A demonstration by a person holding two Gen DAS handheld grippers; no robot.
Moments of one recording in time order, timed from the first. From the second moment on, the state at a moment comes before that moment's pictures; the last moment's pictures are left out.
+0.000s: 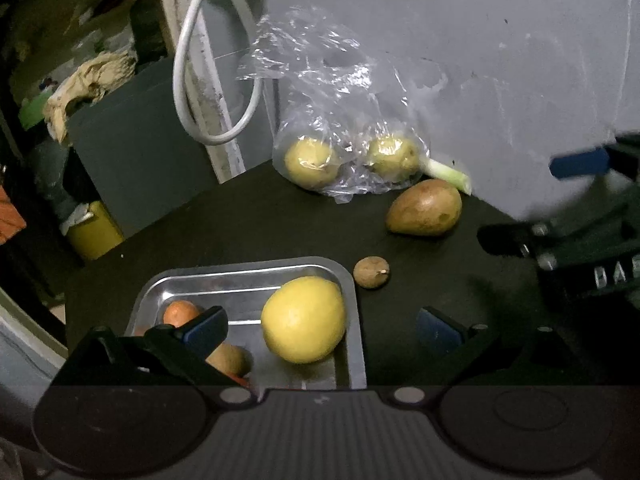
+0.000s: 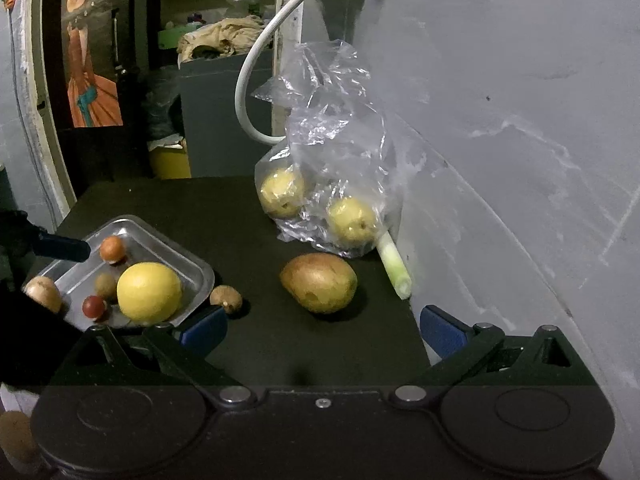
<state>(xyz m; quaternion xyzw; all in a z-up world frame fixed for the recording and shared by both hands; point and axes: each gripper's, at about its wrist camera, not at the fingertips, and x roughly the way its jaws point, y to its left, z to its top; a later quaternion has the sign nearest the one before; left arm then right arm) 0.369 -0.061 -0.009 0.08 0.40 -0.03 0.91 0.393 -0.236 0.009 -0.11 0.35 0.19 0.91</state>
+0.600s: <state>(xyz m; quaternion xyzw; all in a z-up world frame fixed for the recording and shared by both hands) 0.403 -0.105 -0.039 0.23 0.36 -0.09 0.90 0.459 -0.209 -0.032 -0.12 0.36 0.23 0.90</state>
